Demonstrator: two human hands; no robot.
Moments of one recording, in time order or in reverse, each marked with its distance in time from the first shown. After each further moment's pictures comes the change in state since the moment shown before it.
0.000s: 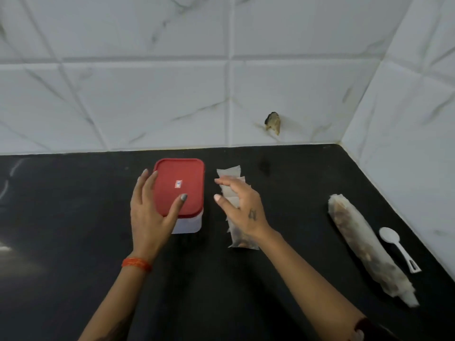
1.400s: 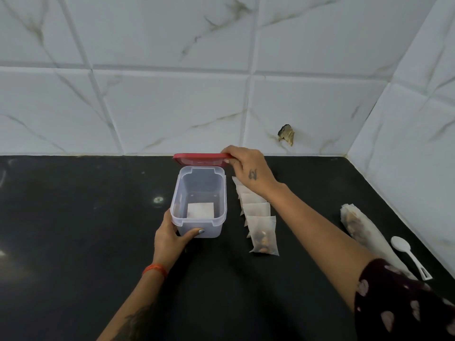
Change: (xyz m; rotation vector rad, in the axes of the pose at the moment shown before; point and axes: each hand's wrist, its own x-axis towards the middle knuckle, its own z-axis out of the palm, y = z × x) left_hand -0.013 -0.072 0.005 -0.342 -0.299 -0.321; right_hand 0.090 -0.047 0.005 -0.370 -0.019 -0.371
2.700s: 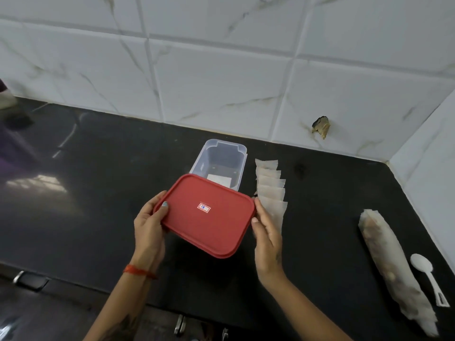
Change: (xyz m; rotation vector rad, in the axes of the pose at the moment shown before) left_hand -0.093 0.030 -0.020 -0.697 0.494 -0.255; right_hand -0.184 -0.061 0.027 0.915 0.113 0.671
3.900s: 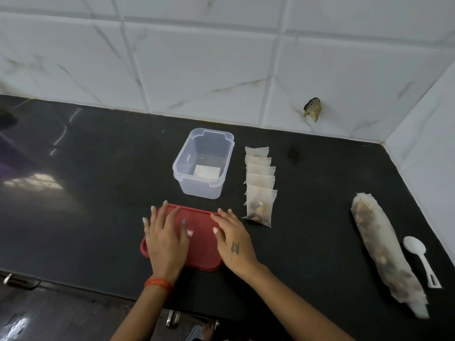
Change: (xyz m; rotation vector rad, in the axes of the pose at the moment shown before) left_hand -0.025 -0.073 0.010 1.185 0.013 0.565; right_hand 0.009 0.045 0.006 -0.767 -0.305 -0.136
